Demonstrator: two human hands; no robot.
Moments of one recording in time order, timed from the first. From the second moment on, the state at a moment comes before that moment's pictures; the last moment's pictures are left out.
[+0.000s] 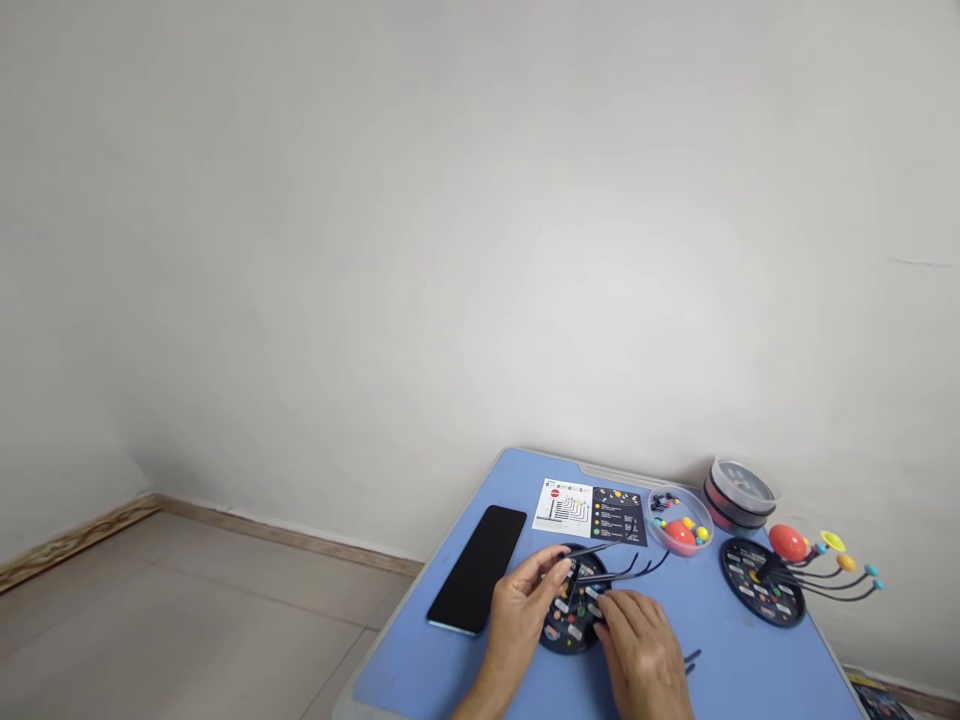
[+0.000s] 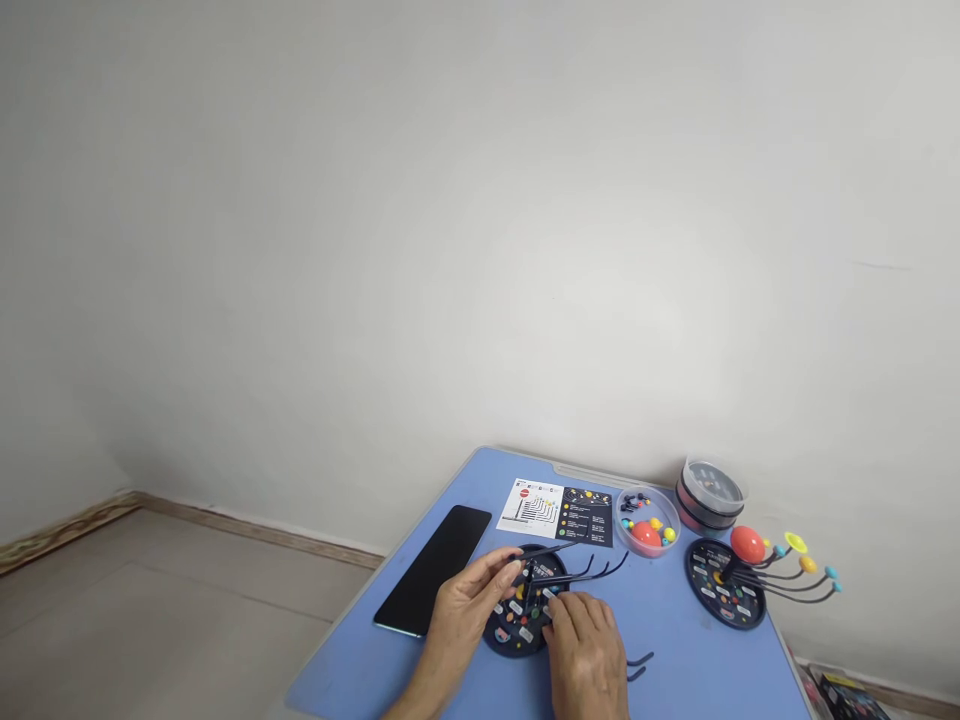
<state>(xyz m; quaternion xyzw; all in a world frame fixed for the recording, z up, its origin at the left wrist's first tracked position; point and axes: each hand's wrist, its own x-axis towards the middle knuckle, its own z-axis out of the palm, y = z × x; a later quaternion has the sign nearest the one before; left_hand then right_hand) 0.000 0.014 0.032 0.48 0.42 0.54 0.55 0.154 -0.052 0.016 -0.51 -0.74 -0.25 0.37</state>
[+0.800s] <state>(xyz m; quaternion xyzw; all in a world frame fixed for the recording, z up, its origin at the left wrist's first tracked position) -0.007 0.010 0.035 0.49 0.41 0.54 0.54 0.178 -0.060 0.009 -0.53 -0.72 -0.22 0.39</state>
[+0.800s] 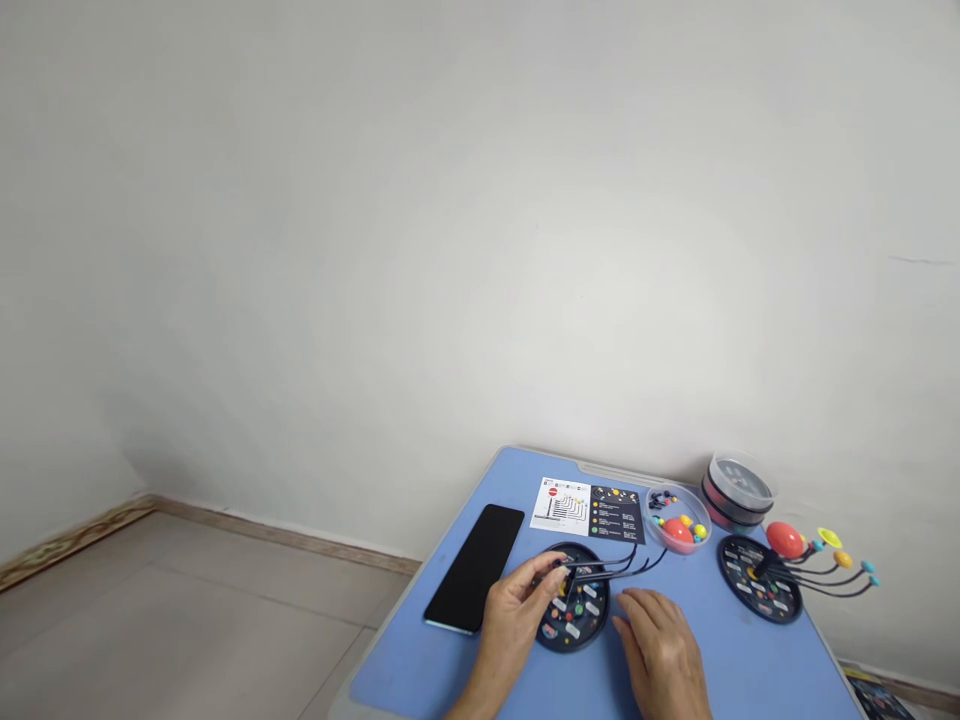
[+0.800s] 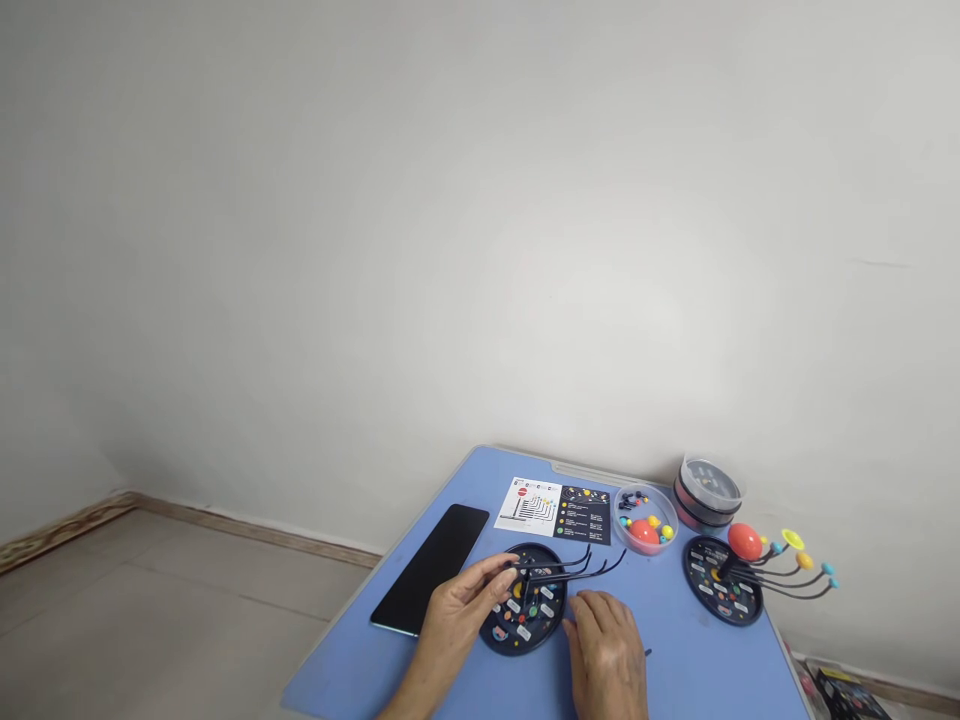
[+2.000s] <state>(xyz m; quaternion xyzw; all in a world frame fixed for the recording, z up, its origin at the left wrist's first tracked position) 0.005 0.010 0.027 0.44 0.45 0.54 0.56 0.158 -0.006 0.013 -0.50 -0.81 -0.20 0.25</state>
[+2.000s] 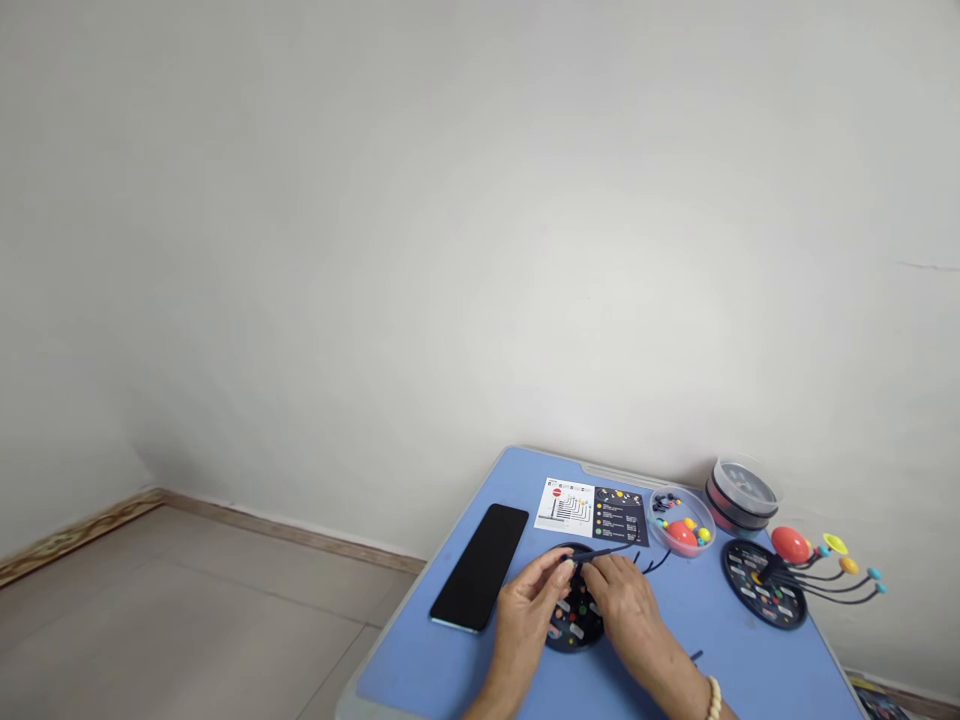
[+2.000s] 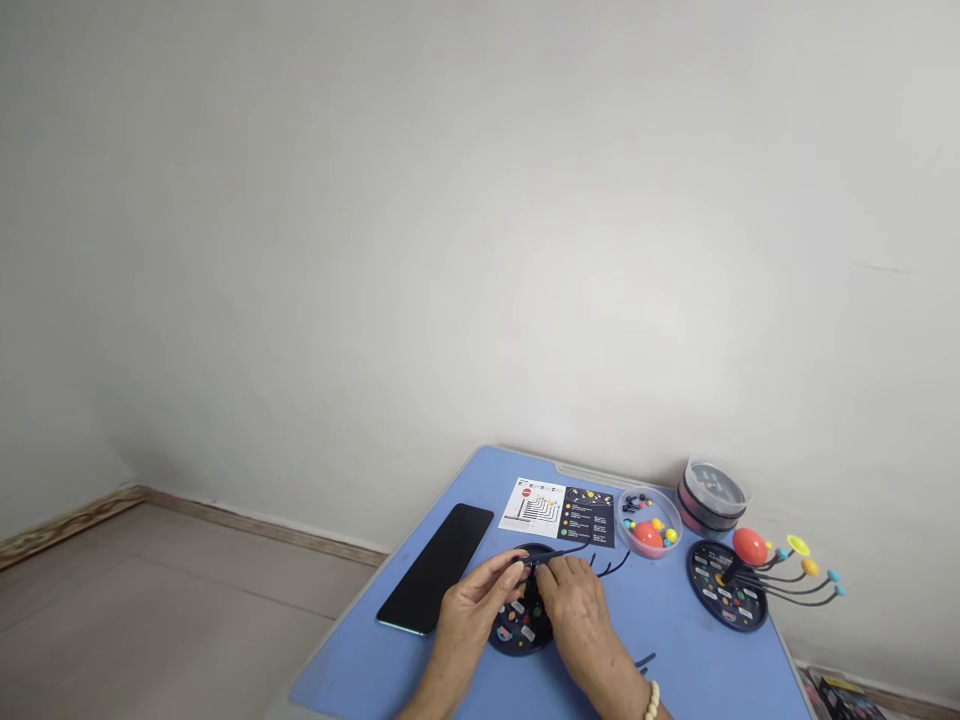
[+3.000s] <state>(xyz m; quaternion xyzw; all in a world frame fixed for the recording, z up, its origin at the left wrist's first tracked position) 0.000 0.014 0.035 0.44 0.40 0.60 0.54 0.158 -0.009 0.029 -0.47 -0.76 -0.24 0.38</state>
